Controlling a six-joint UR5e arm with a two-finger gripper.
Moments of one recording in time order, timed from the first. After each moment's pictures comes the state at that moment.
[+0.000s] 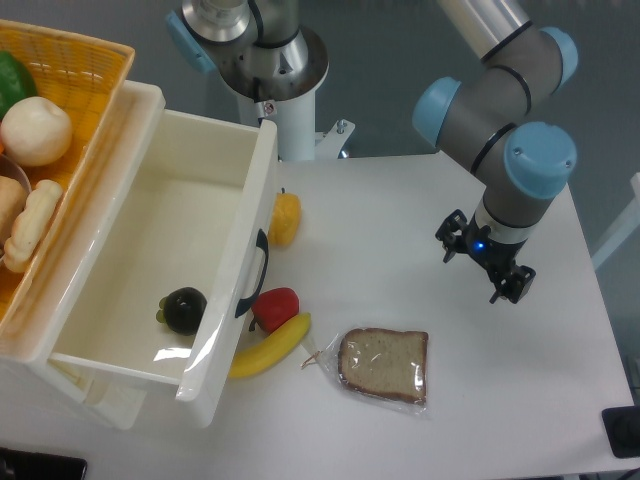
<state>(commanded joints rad) 2.74 -2.03 -1.53 -1.14 1.53 1.57</state>
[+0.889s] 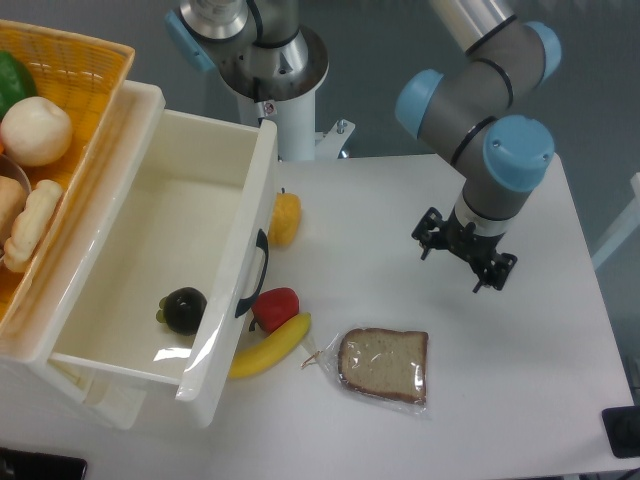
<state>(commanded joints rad) 2.74 -1.94 -1.66 -1.14 1.48 1.32</state>
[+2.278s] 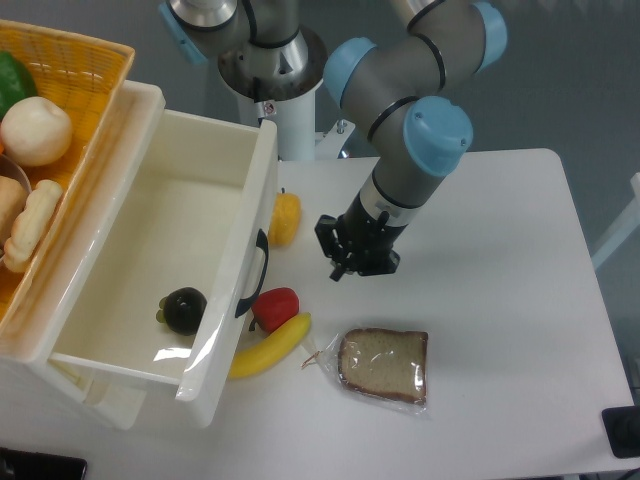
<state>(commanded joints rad) 2.58 -1.84 -1.66 -1.32 1.09 0.94</state>
